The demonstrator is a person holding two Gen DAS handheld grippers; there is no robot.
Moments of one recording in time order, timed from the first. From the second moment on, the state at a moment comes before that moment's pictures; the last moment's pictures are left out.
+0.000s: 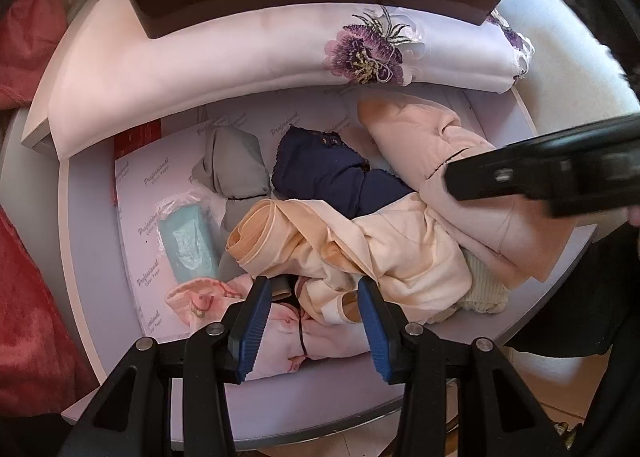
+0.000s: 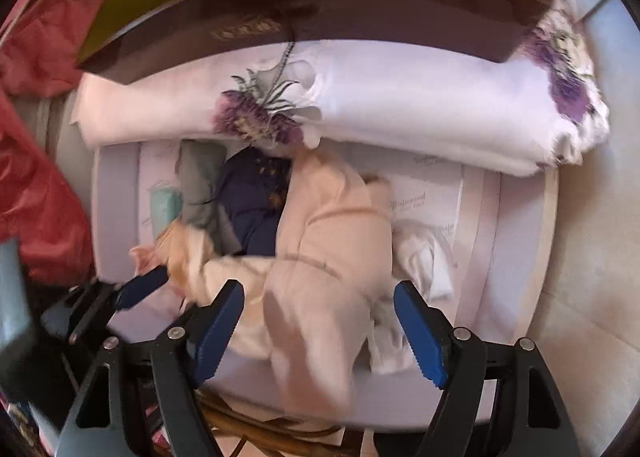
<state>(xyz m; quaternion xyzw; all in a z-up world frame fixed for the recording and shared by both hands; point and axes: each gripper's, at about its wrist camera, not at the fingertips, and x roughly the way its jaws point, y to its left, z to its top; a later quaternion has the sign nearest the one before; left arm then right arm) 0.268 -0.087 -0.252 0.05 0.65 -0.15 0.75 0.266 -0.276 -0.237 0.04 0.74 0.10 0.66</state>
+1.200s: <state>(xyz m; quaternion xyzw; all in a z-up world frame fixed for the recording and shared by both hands) 0.267 -0.097 -0.238 0.05 0.62 -0.15 0.77 0.305 -0.263 -0.095 0.03 0.52 0.03 0.85</state>
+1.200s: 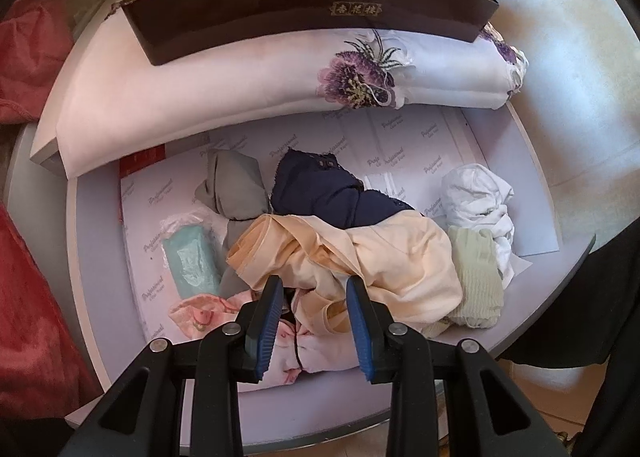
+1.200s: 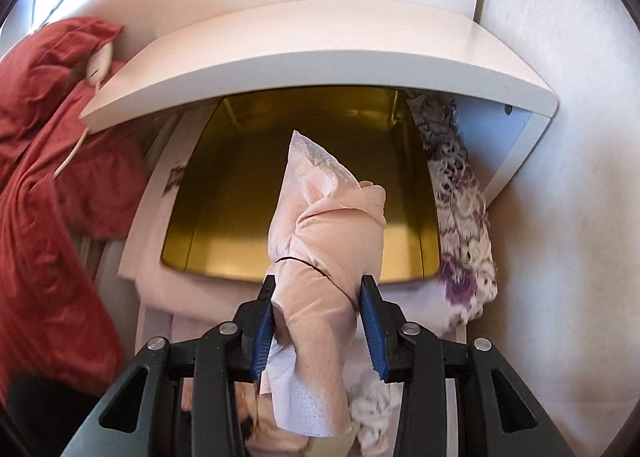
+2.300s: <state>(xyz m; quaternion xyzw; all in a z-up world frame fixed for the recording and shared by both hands) 0.271 -0.092 -0.243 0.04 0.62 -0.13 0.77 0.406 -0.277 -0.173 -0.04 0.53 -0.03 0.85</state>
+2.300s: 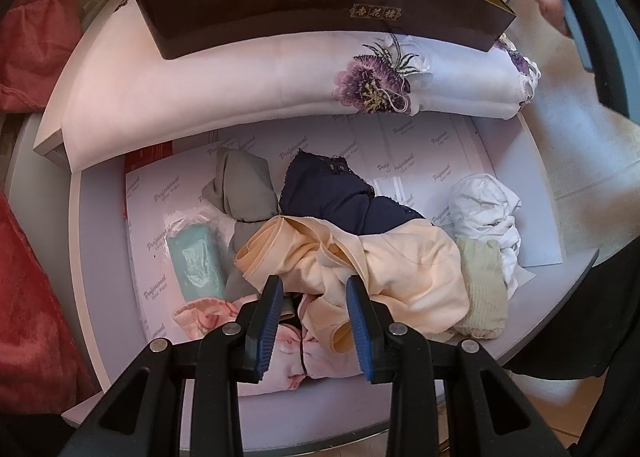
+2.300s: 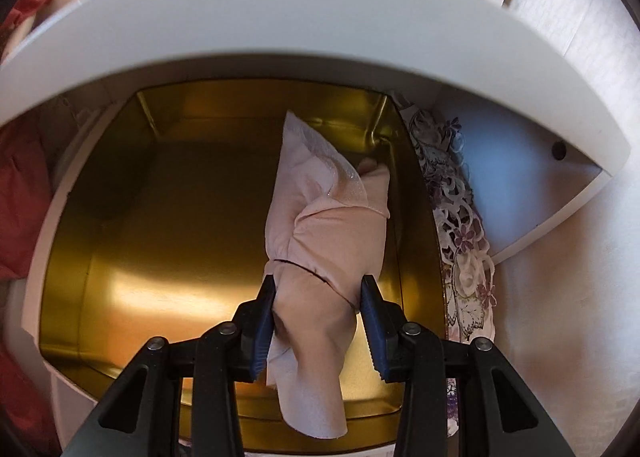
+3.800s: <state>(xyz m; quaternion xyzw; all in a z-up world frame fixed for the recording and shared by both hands) 0.265 -0.100 -0.251 0.06 0.63 -0.14 0.76 0.339 -0.306 -0.129 0.02 0.52 0.00 0.86</state>
